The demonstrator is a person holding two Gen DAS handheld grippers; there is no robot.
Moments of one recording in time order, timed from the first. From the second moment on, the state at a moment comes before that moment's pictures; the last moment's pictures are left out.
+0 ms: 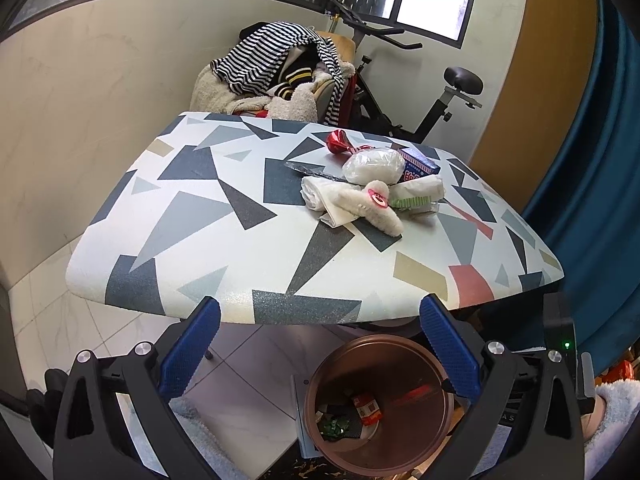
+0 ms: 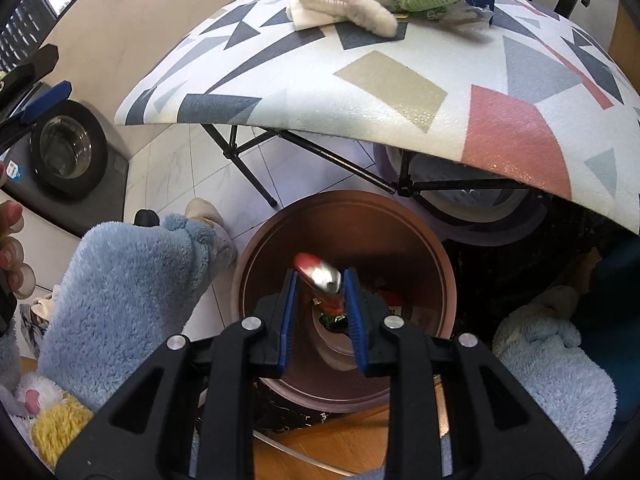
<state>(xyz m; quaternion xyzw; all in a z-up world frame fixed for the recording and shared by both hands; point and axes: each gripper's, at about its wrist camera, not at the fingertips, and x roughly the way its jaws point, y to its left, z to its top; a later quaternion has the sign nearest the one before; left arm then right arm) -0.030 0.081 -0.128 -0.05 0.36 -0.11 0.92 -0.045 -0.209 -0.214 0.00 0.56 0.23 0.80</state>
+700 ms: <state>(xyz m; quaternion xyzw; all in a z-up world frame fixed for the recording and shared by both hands) -0.016 0.075 -0.125 -0.04 0.34 -0.11 0.93 -0.018 -0.242 -0.188 -0.02 0.51 0.14 0.85</state>
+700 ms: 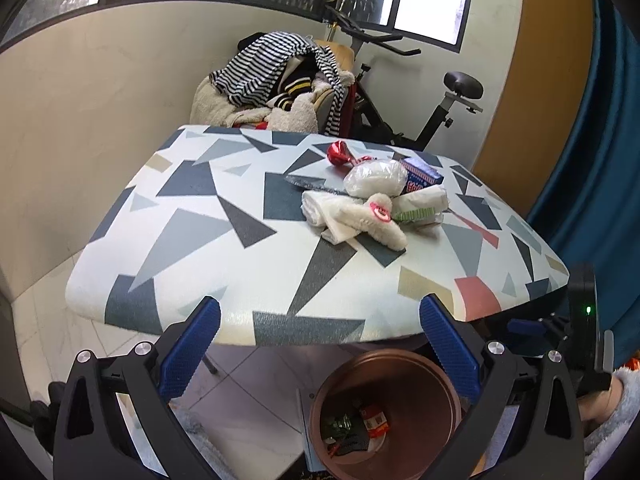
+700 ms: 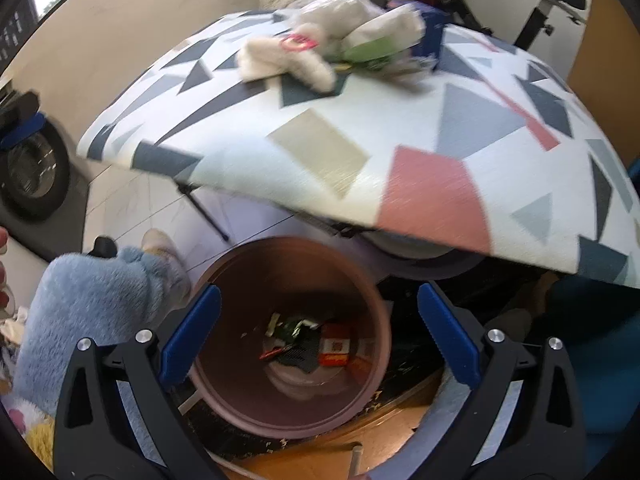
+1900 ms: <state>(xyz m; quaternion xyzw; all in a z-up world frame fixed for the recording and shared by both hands) 0.095 0.052 -0.146 -0.05 0.38 -0.12 0.92 0.147 -0.323 -0.131 0.00 0.43 0.09 0.90</state>
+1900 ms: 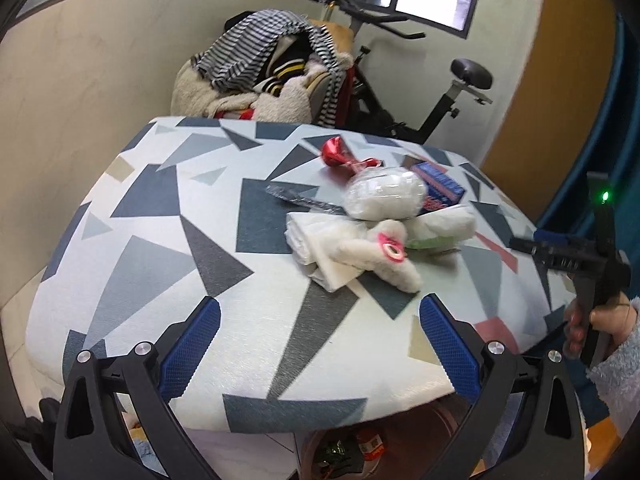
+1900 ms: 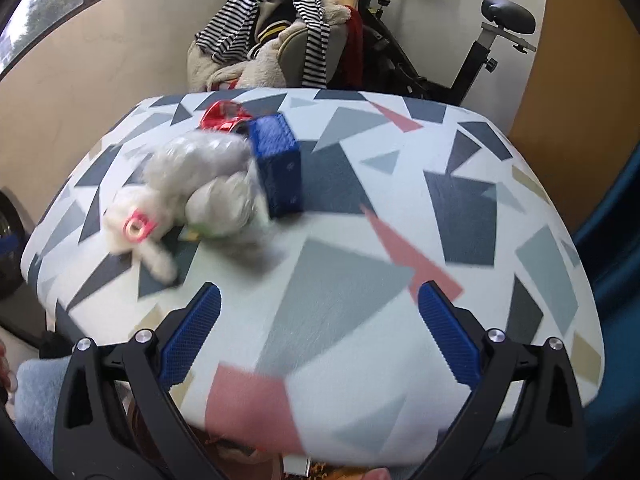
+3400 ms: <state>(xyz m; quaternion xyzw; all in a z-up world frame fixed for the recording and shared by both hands) 0.262 -0.046 -0.156 -0.11 0.44 -0.20 0.87 0.198 -0.366 -0.140 0.06 0.41 0.08 0.91</state>
